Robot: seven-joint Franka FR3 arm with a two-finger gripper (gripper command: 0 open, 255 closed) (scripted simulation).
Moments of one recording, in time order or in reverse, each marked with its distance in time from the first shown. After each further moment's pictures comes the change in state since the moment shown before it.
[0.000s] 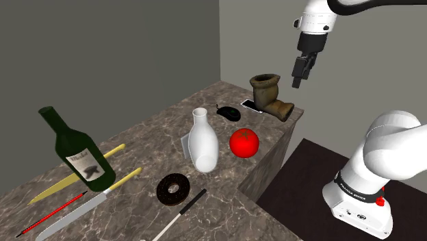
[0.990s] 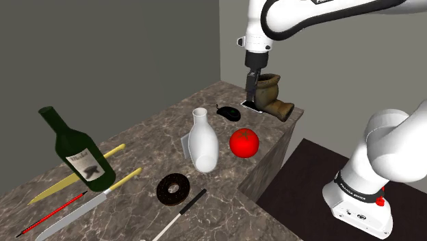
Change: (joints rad) arm 0.165 0.406 0.068 0.156 0.082 0.270 -0.149
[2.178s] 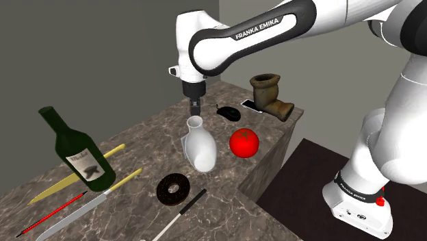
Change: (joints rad) arm 0.171 0.502 0.146 0.389 0.026 0.151 -0.175
